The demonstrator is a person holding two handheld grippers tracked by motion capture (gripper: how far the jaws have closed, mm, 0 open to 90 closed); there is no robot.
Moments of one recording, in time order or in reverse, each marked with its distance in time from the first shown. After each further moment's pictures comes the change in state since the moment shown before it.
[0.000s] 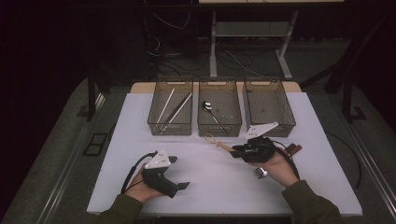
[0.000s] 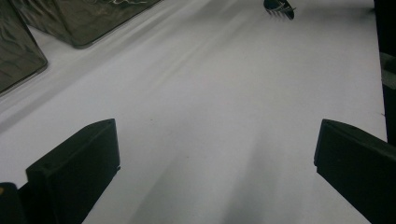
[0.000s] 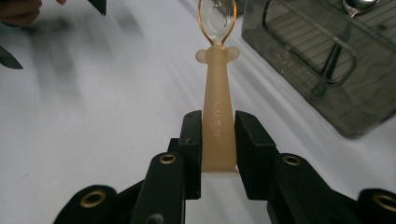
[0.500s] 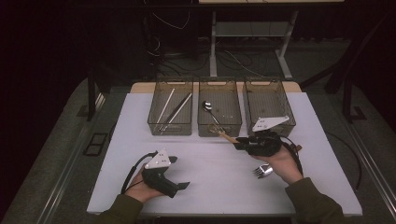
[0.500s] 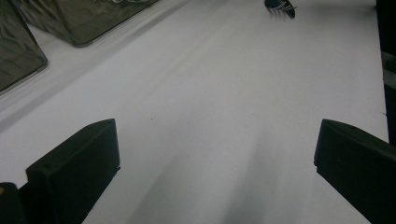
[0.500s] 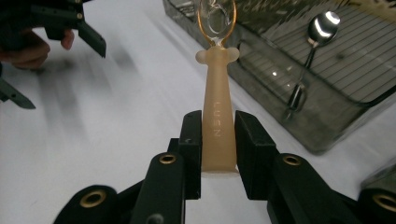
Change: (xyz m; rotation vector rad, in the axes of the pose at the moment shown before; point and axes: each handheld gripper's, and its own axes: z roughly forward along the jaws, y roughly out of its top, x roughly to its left) left arm 0.000 0.000 0.001 -0.002 0.003 -0.001; right arm -0.008 0.010 -0.022 -0.095 -0.023 0.047
